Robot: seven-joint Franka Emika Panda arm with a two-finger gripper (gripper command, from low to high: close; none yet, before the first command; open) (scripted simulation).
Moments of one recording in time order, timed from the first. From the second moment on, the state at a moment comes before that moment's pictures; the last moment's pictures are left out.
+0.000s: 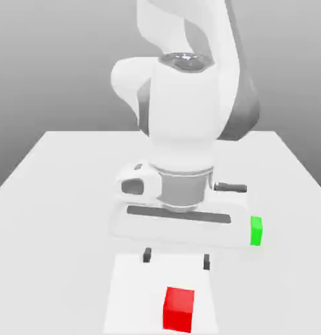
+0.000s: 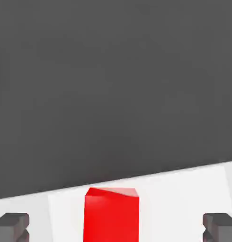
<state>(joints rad) -0.04 0.16 0.10 -2.49 -0.05 2.68 1.07</state>
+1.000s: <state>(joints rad) 0.32 -0.18 0.30 -2.84 0.18 2.66 0.64</state>
